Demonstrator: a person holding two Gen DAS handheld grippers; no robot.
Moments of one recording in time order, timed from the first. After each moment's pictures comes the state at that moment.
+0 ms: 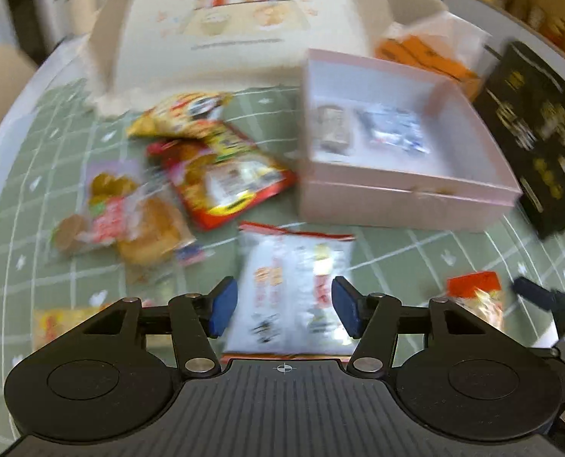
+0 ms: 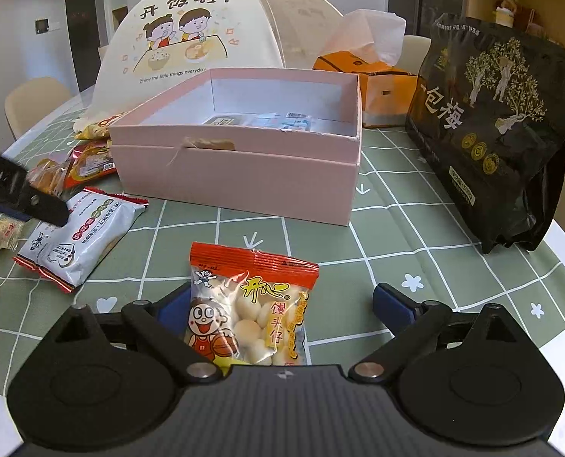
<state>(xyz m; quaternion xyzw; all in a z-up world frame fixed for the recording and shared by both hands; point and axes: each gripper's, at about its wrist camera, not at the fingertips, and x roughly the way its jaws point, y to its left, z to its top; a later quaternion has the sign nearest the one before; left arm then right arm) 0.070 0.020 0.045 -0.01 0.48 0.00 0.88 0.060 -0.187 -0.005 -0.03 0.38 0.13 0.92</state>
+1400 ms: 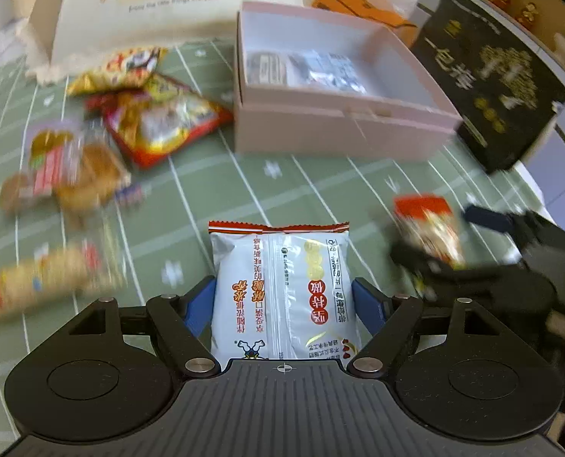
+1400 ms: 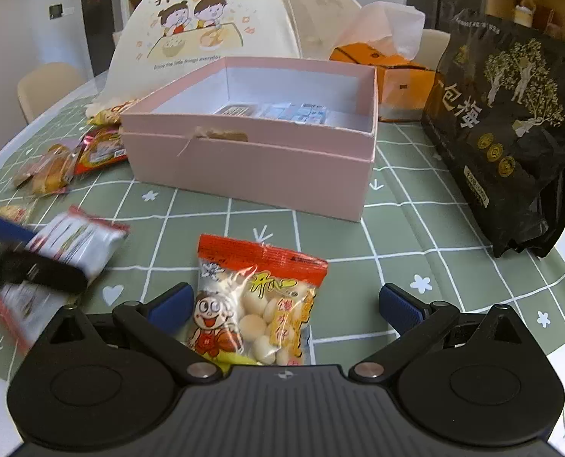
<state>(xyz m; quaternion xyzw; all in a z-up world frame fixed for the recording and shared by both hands) 0.035 0.019 0.024 -0.04 0.51 -0.10 0.85 0.064 -0.186 -0.003 -0.04 0.40 0.16 0.90</state>
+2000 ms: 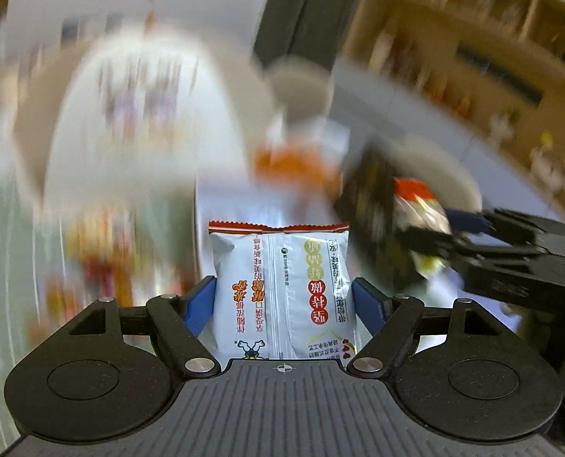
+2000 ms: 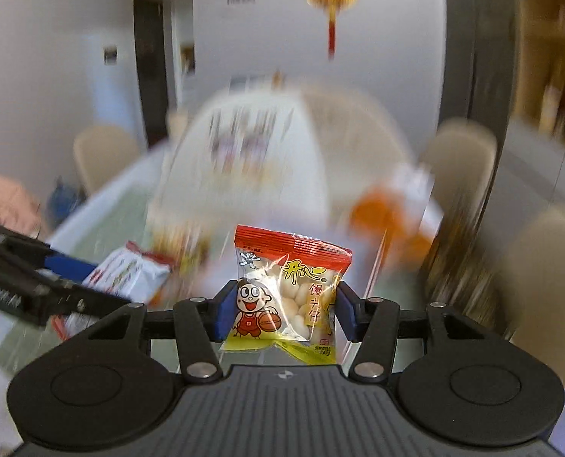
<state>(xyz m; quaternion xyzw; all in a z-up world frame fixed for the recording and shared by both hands) 0.051 0.032 0.178 -0.07 0.33 -0.16 0.93 0.082 -0.213 0.202 -0.05 0.26 0.23 0.94</state>
